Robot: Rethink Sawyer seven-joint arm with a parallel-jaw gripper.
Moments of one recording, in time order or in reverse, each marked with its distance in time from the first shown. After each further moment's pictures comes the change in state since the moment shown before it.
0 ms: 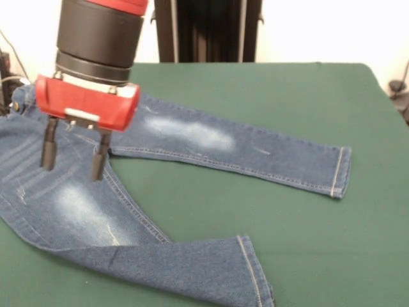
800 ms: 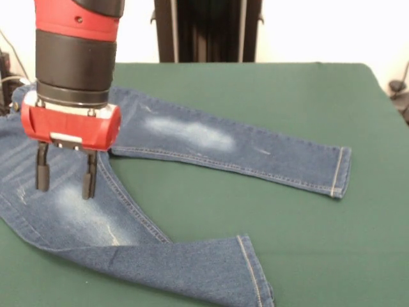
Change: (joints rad) arm -0.188 0.012 0.227 0.042 -0.121 -0.036 0.000
